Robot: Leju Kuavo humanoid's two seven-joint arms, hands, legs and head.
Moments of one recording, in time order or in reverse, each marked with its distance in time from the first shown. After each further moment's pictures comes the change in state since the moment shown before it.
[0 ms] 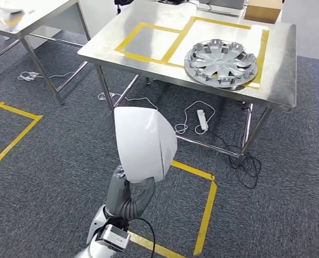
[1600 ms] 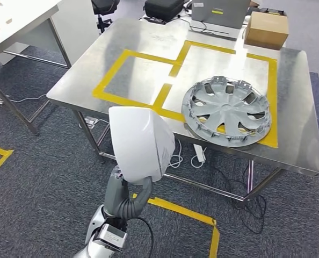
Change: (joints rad) left arm 0.007 -0.002 0.004 -0.005 0.008 -0.010 -0.009; right arm -0.004 -0.002 -0.011 0.001 0.017 0.012 -0.006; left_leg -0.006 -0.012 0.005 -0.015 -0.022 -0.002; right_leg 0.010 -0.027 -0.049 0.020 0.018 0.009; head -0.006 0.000
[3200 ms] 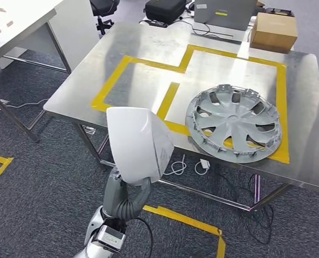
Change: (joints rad) left arm -0.001 0.003 -0.001 -0.002 0.006 -0.007 -0.004; right arm -0.001 0.004 -0.001 -0.001 0.010 0.006 -0.010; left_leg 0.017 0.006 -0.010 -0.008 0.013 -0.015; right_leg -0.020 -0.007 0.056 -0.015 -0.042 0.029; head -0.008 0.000
